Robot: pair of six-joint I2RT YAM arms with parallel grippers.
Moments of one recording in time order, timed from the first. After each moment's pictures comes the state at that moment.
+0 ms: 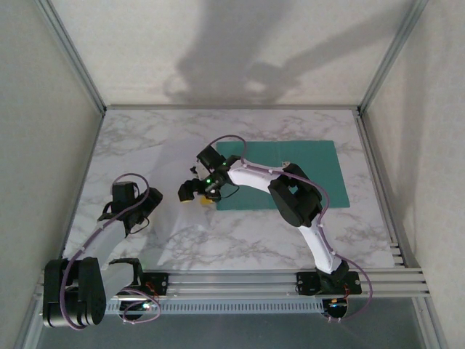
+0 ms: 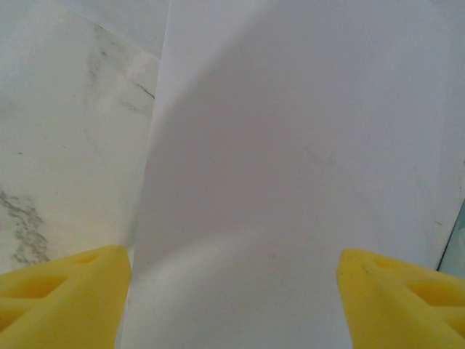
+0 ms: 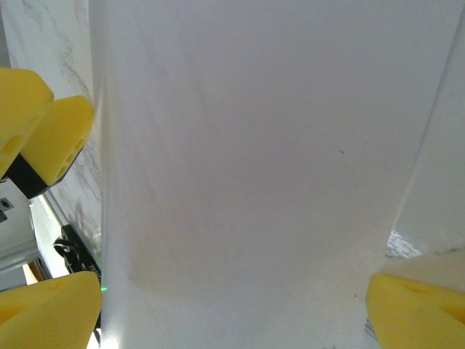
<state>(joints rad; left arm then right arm) 0.10 1.07 0.35 -0.17 0.20 -0.81 0.87 2.24 1.66 -0.50 -0.64 0.60</state>
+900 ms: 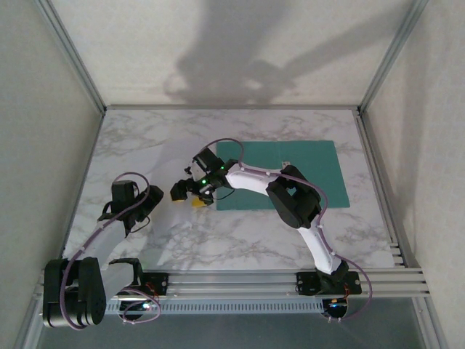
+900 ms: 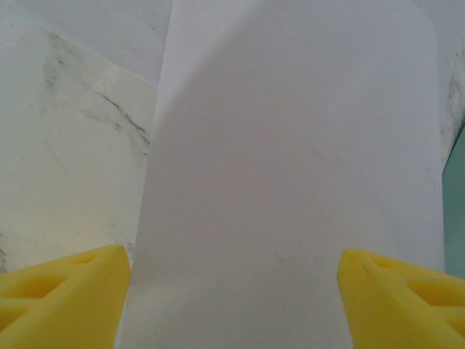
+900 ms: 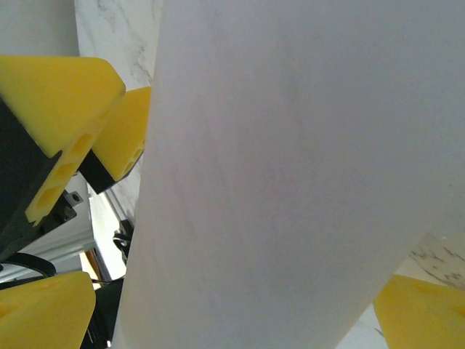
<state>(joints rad) 0.10 1.07 0.35 -0.13 0.23 -0.82 0.90 2.24 1.64 -0.35 -0.74 0.72</state>
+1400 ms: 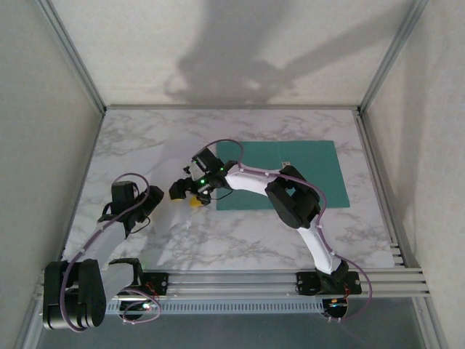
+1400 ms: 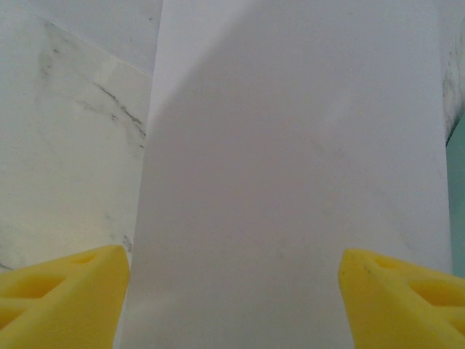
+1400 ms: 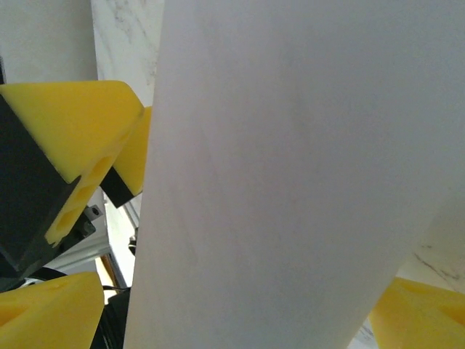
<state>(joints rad) 0.10 1.05 0.34 -0.13 0.24 -0.84 0.90 2.24 1.63 -0.29 -0.76 0.78</state>
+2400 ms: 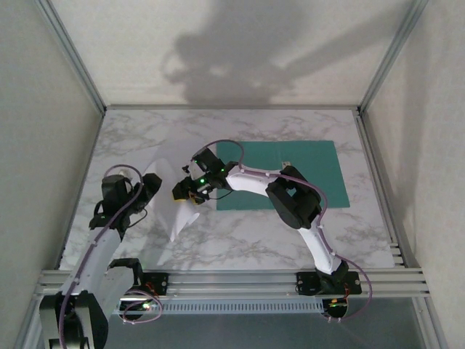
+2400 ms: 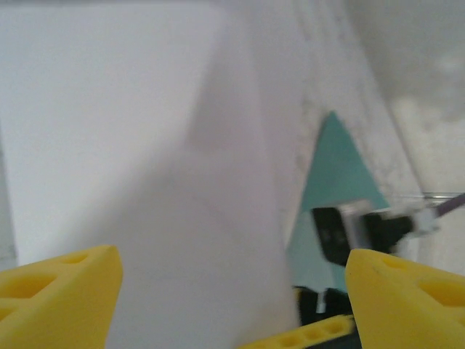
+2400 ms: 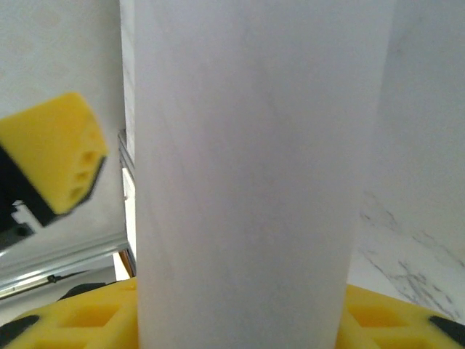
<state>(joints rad) 0.10 0.85 0.46 -0.23 0.32 -0.87 0.90 2.22 1.60 -0.22 -0.79 0.82</state>
